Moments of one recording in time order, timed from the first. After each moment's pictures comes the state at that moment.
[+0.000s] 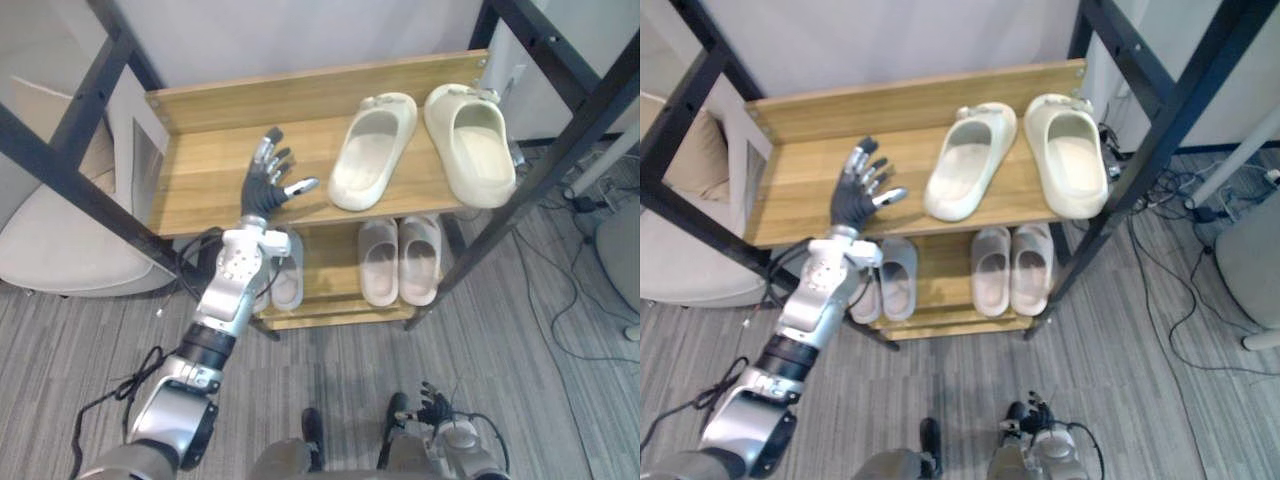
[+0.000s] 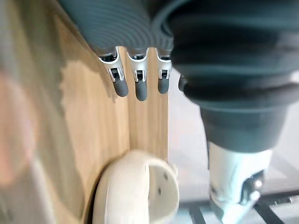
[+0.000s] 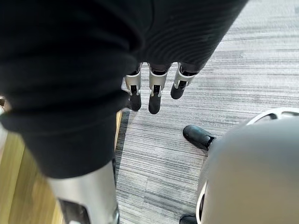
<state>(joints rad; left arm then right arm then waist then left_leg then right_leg) -0.57 0.24 -0.26 0.24 -0.36 -0.12 0.19 0.00 -0.16 0.05 0.93 -0.12 -0.03 -0.08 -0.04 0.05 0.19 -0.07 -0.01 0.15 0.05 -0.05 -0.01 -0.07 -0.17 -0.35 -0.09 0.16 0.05</state>
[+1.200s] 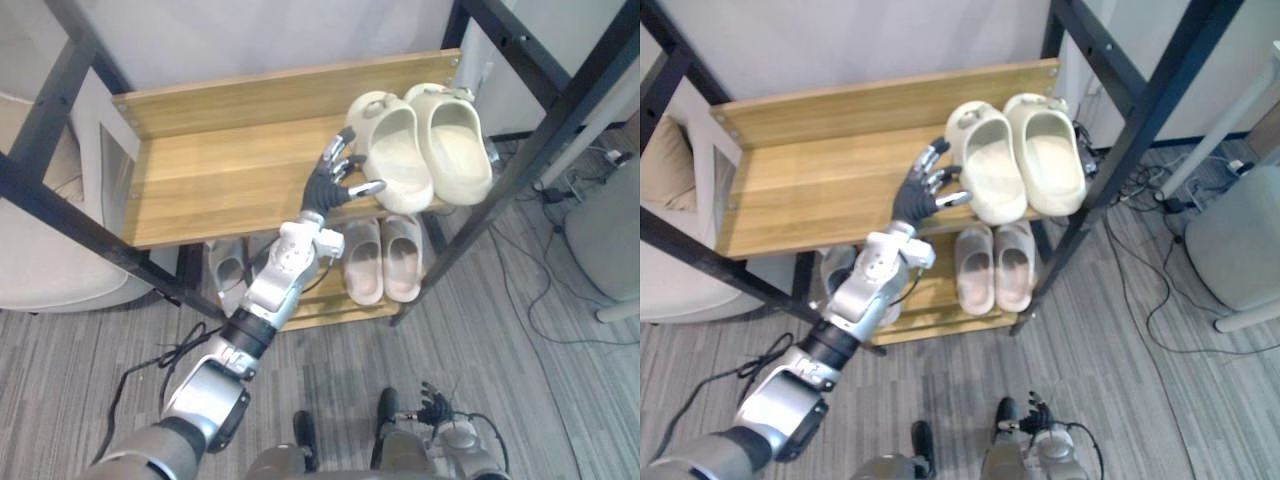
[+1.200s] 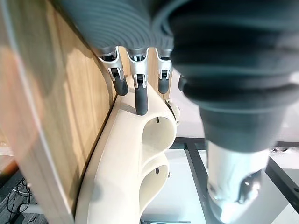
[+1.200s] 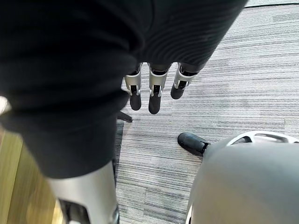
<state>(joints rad) -0.71 0.12 -0.38 0.35 -0.38 -0.12 0.19 0.00 -0.15 0.04 0.92 -0.12 -0.02 -0.09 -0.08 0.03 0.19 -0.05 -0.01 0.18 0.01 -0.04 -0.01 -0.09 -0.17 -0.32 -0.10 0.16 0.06</state>
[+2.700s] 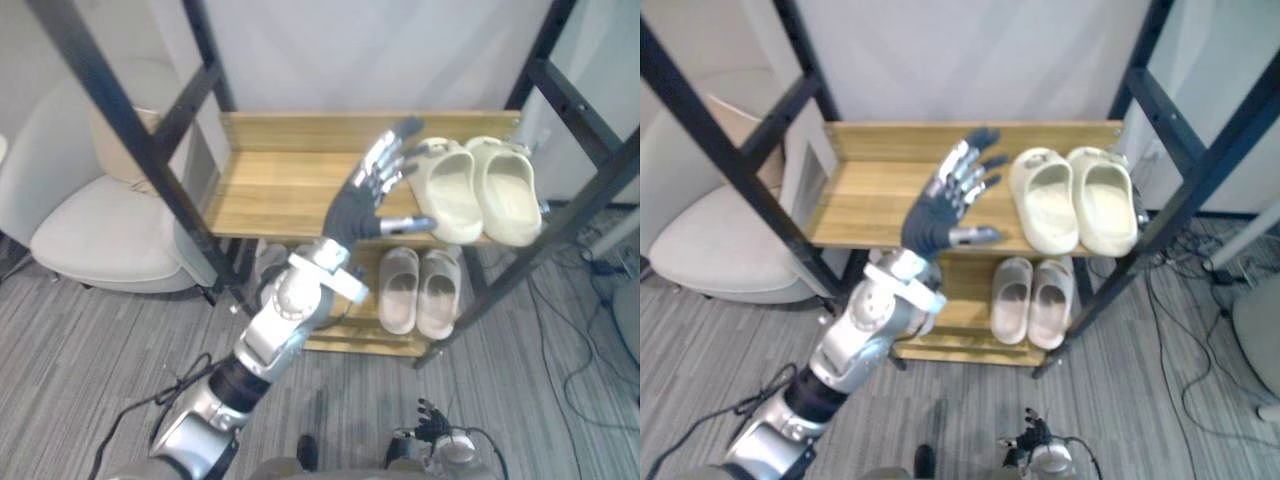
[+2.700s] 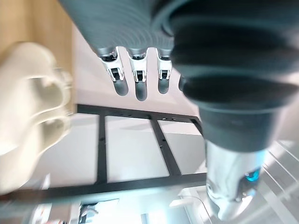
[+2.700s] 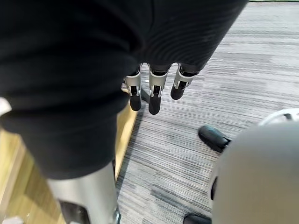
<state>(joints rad) -0.32 0.14 -0.59 -0.20 -0.47 -0.12 0.03 0.05 -0.15 0.09 0.98 -0.12 -0.03 -0.08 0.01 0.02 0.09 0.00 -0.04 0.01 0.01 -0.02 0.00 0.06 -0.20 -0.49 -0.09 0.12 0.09</state>
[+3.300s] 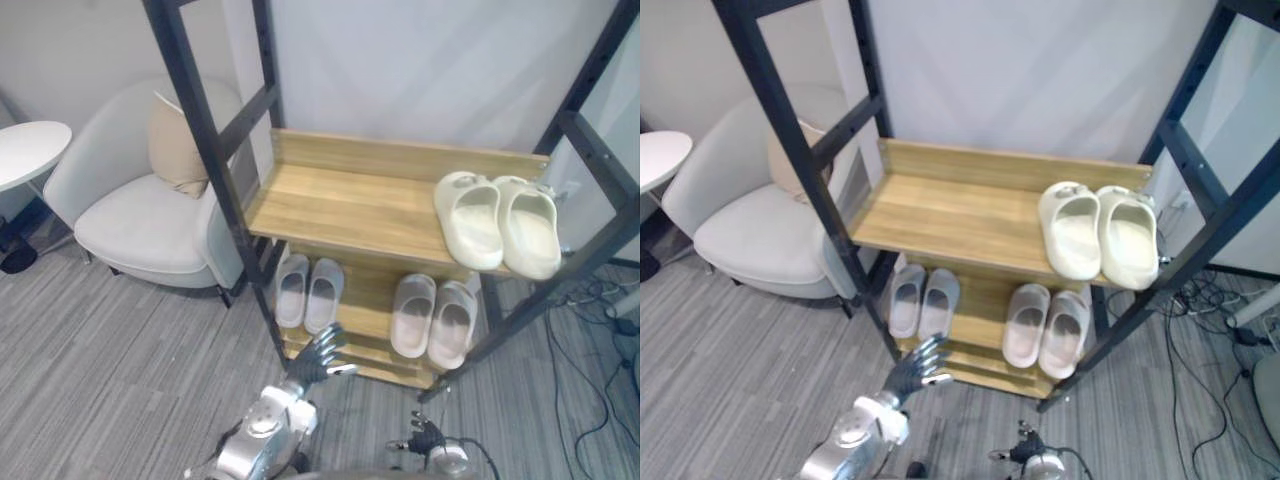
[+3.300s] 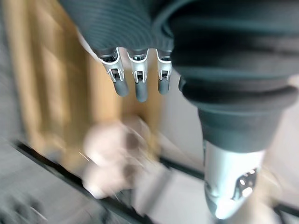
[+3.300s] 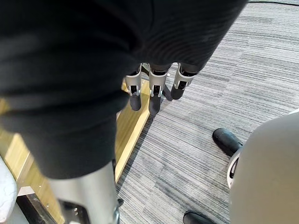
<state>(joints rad) 0.14 0.15 -0.36 0.40 -0.22 -0.05 -0.06 0.04 -0.11 0.10 1.00 -0.12 -0.03 -0.08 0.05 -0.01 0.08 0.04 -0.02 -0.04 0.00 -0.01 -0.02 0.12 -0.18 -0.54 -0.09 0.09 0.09</state>
